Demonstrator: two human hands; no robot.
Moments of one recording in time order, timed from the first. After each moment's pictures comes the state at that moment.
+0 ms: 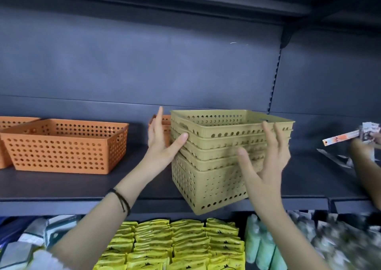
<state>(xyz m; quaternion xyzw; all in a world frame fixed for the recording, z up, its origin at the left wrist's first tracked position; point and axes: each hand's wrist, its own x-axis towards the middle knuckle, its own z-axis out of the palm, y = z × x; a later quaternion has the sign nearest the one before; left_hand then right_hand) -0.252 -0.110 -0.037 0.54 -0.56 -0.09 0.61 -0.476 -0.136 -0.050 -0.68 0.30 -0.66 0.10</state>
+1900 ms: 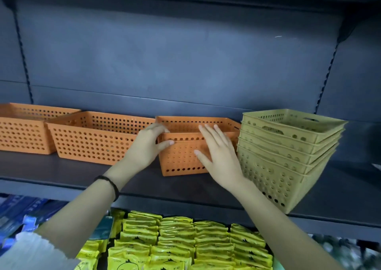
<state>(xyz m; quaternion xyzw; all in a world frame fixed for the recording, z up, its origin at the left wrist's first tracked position) -0.137 -0.090 -0.040 0.68 -0.59 0.16 0.41 -0.334 -0.193 -0.054 -0.90 0.23 -0.37 -0.03</state>
